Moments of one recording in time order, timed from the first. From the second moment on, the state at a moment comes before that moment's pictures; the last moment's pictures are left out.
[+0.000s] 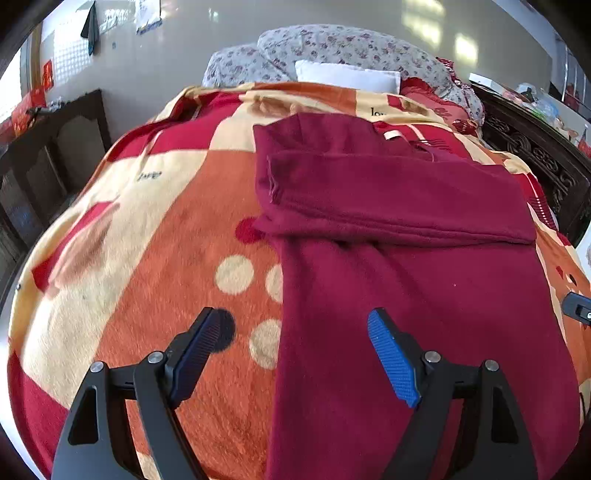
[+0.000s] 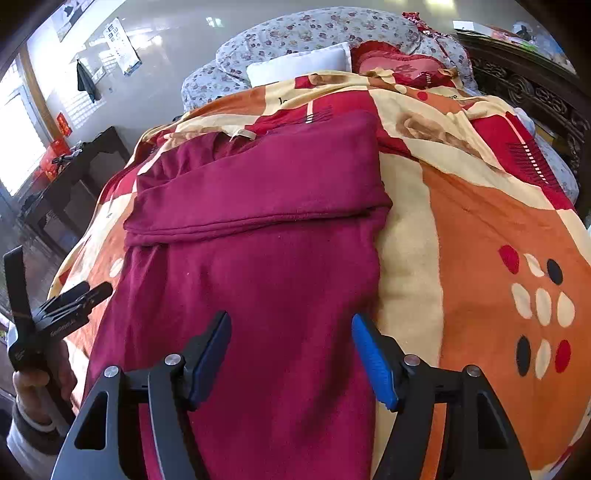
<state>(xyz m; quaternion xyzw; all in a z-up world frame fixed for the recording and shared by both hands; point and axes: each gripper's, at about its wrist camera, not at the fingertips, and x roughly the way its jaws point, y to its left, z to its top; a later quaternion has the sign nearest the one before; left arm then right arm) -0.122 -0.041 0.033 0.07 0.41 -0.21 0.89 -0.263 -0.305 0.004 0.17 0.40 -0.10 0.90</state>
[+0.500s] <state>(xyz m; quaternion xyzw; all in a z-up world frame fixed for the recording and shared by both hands) -0.090 -0.037 0.041 0.01 0.42 -0.20 0.89 -0.234 -0.343 0.018 0.18 0.36 -0.15 0.90</state>
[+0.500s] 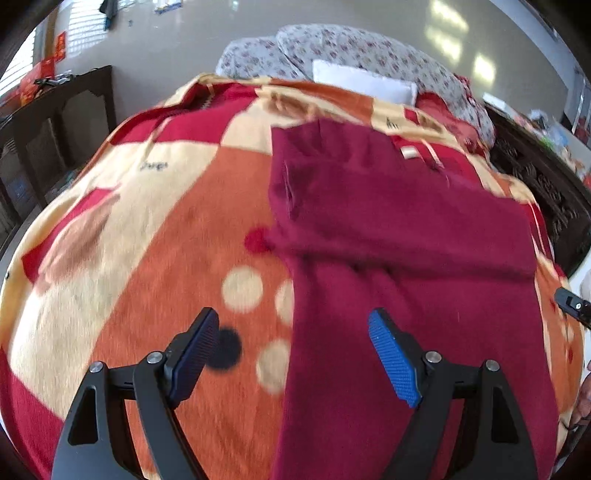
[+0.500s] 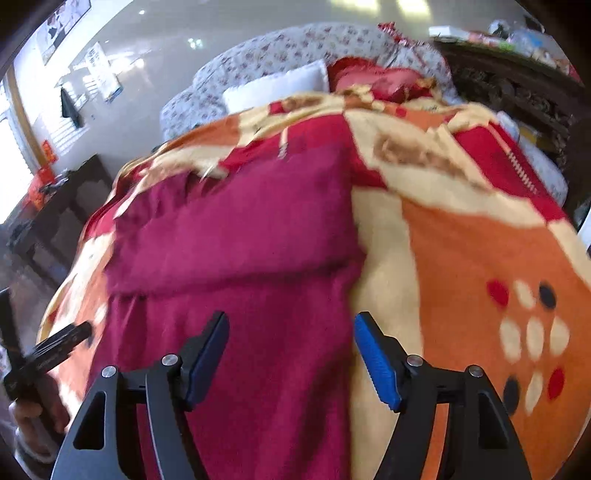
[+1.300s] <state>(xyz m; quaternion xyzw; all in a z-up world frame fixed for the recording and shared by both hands) -0.067 -0.052 0.025 0.04 0.45 -0.20 0.87 -0.270 -0.356 0.002 0.22 0.39 -0.11 0.89</state>
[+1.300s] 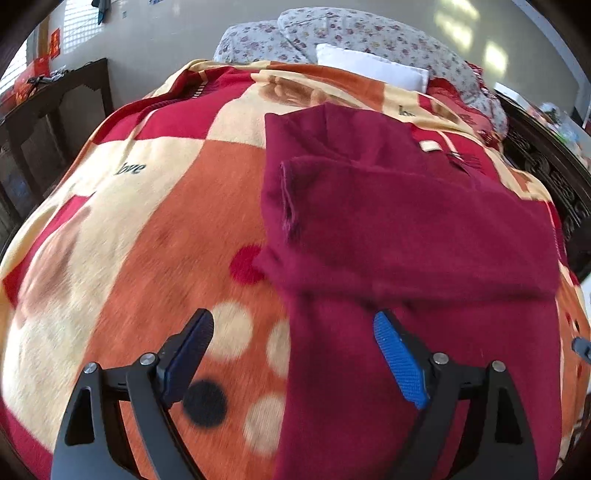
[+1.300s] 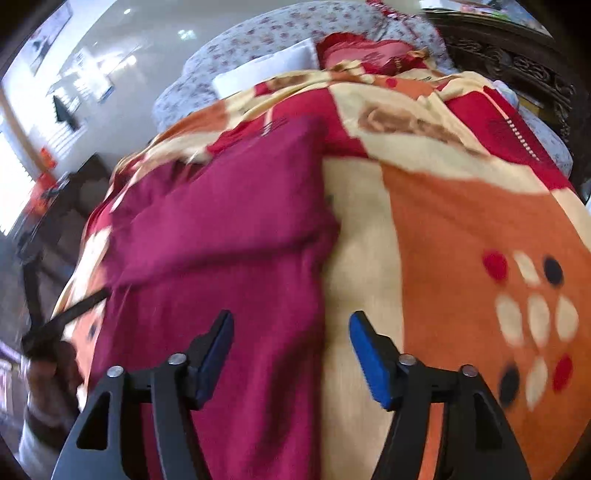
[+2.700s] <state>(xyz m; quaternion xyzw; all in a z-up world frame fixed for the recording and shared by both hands) -0.241 0.027 -0.006 0.07 0.51 -0.29 0.81 -0.416 -0.280 -0.042 0.27 0.39 0.02 0.88</state>
